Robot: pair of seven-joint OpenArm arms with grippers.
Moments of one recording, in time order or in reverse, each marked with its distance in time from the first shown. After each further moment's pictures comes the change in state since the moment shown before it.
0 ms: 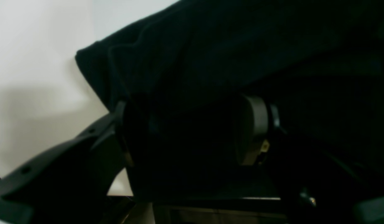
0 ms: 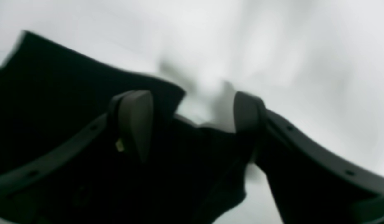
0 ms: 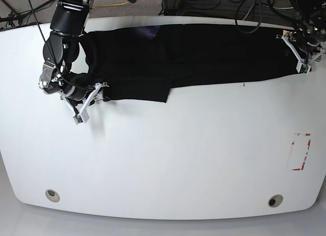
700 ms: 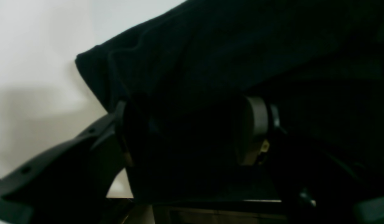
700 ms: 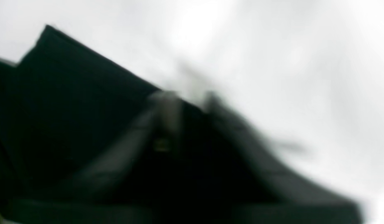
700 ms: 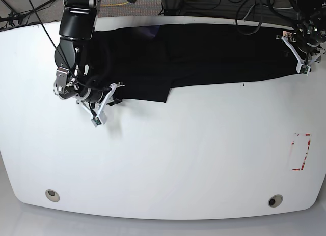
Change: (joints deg) left arm -0.2 0.0 0.1 -0.1 0.0 0.0 0.0; right arm 1.2 -2.6 -5.8 -2.8 -2.1 0.4 1.8
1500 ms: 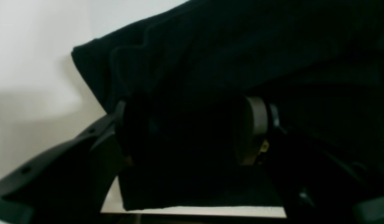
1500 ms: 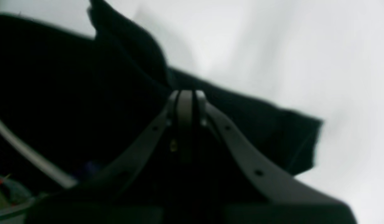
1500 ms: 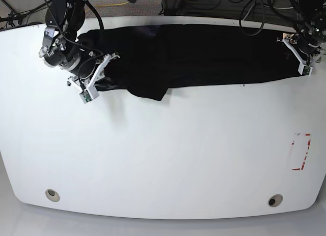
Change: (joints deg) left arm -0.5 -0.3 -0.3 -4.2 -1.9 0.2 -2.6; right arm -20.9 0.4 5.6 31.6 14.5 0.2 -4.4
